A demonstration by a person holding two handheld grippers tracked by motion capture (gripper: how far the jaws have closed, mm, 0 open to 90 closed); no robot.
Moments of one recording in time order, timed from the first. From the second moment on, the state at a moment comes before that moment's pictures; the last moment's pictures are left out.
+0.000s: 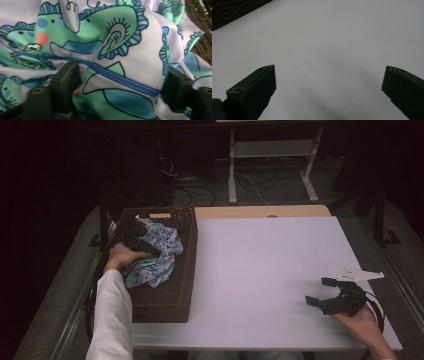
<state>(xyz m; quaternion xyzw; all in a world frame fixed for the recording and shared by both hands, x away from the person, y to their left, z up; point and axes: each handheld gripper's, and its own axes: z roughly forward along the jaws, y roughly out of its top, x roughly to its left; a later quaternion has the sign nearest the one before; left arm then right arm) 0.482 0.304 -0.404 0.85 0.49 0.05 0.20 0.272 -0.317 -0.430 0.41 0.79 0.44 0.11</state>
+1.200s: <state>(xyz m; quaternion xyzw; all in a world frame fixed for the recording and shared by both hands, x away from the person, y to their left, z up) 0.470 0.293 -0.369 0.86 0.47 0.12 0.17 0.275 -0.315 -0.431 0.41 0.79 0.44 0.10</state>
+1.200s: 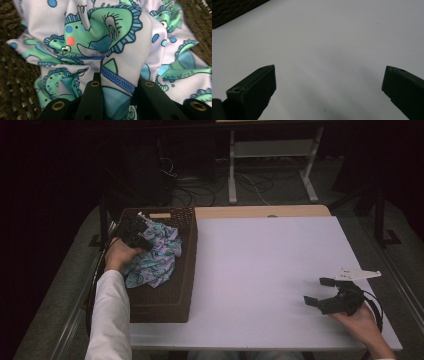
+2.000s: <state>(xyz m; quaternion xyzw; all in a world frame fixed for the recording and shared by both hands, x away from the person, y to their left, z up) 0.434 0.309 -0.292 0.84 0.46 0.14 0.27 0.273 -0.314 -0.429 0.40 0.80 0.45 0.10</state>
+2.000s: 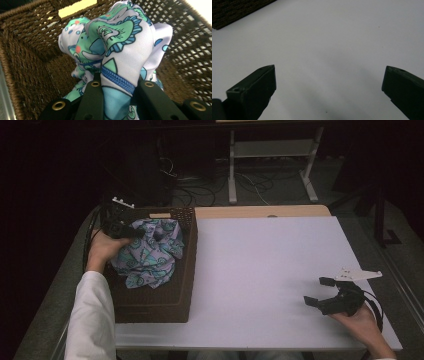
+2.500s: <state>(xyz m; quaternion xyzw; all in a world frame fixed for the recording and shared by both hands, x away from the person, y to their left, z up) 0.425 0.305 -0.250 0.84 0.44 0.13 0.29 0.273 -0.313 -0.429 0.40 0.80 0.44 0.10</state>
